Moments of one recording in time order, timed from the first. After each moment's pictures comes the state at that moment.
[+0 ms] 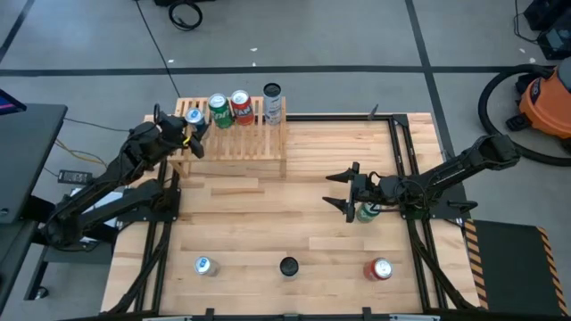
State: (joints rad) left arm 0.72 0.48 0.52 -0.18 -0.17 0.04; right arm 0.25 1.08 0.28 0.72 0.44 0.11
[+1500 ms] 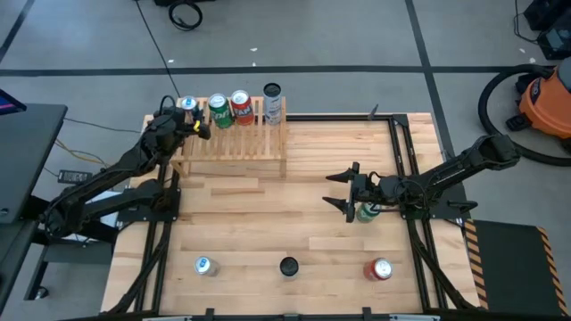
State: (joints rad) left arm 0.72 0.68 0.52 -0.06 -0.56 -0.13; right arm 0.25 1.08 0.28 0.72 0.44 0.11
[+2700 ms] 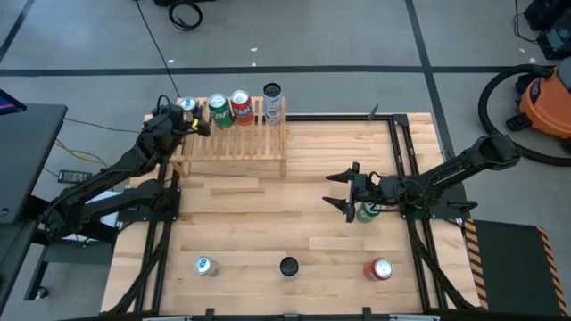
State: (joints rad) left arm 0.72 0.68 0.52 0.03 -0.57 -0.07; right arm 0.25 1.08 0.28 0.72 0.44 0.11
